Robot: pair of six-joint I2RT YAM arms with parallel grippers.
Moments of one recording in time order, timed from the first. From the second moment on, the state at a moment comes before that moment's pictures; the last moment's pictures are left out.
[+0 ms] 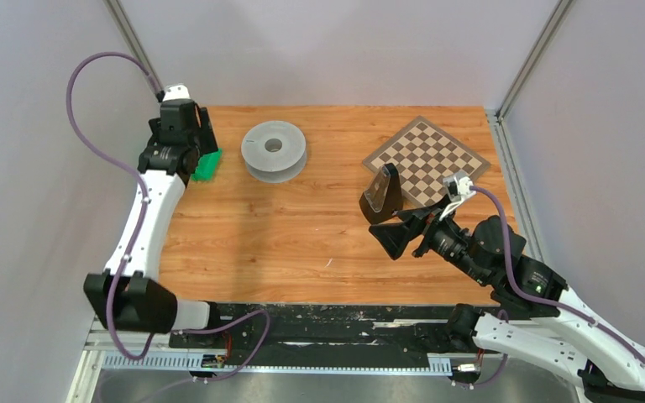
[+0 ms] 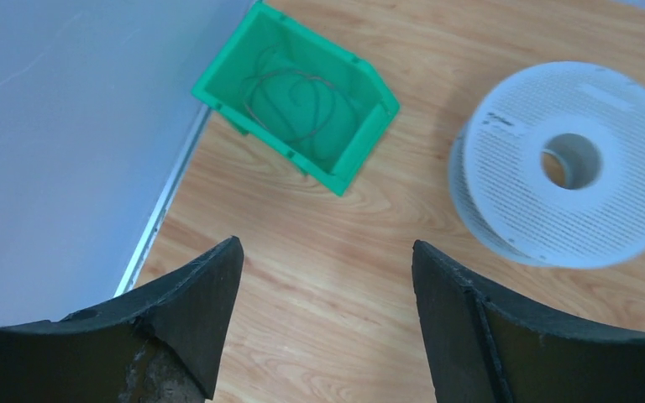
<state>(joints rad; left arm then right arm) -0.09 1.29 1.39 -0.62 -0.41 -0.19 0.99 0.60 0.92 -0.45 0.21 0.53</state>
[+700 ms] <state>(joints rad) 0.25 1.99 1.80 -0.63 -0.33 -0.33 0.99 0.62 0.92 -0.45 0.29 0.46</state>
